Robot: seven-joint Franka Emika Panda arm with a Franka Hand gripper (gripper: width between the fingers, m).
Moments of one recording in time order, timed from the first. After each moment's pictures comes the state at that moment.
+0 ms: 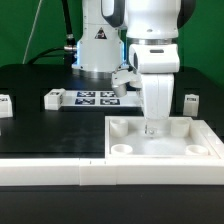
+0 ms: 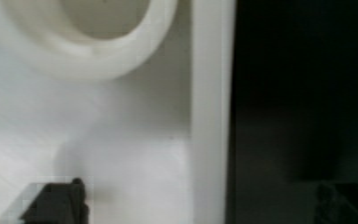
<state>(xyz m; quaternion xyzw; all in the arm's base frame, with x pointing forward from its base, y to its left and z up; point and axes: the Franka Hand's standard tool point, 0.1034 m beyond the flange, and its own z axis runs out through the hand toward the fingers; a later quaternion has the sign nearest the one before) 0.501 0.071 0.007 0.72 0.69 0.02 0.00</state>
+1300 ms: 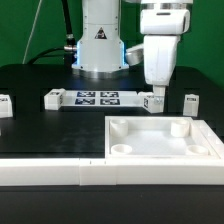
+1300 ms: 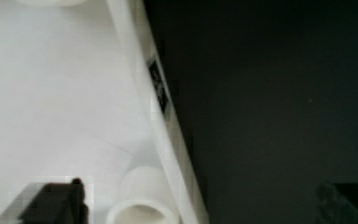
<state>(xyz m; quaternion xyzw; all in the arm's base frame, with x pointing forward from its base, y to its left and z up) 0.486 0.096 0.058 0.84 0.54 0.04 0.02</state>
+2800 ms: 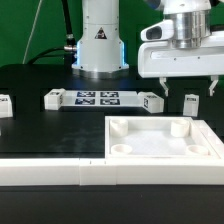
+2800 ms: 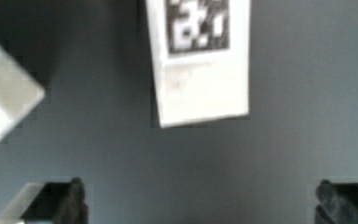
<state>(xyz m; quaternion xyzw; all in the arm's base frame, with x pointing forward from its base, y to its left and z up) 0.428 0.167 0.044 0.98 -0.19 0.02 -0.07</state>
